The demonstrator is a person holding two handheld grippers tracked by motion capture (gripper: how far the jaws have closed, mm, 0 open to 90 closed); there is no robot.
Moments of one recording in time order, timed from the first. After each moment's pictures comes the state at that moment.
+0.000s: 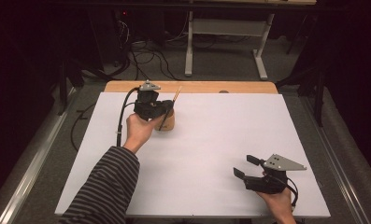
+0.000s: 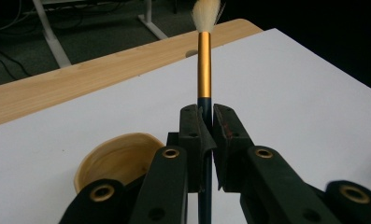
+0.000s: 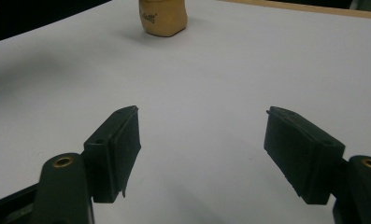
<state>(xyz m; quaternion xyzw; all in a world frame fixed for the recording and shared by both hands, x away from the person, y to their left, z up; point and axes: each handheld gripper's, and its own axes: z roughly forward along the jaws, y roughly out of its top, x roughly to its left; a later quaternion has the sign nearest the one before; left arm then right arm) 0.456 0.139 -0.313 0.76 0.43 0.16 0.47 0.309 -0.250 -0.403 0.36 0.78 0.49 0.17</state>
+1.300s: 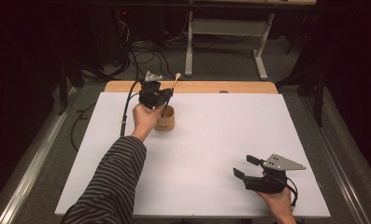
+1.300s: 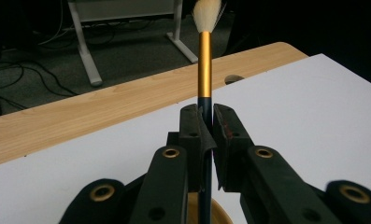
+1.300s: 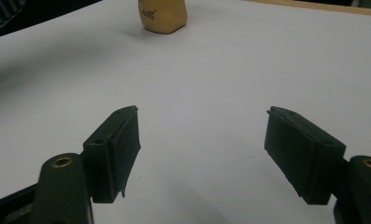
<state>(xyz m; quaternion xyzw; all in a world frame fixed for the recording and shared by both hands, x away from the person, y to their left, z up) 0.507 0.135 -0.327 0.73 0.45 0.21 0.47 0.310 -0.250 -0.405 0.35 0.78 0.49 0.17</state>
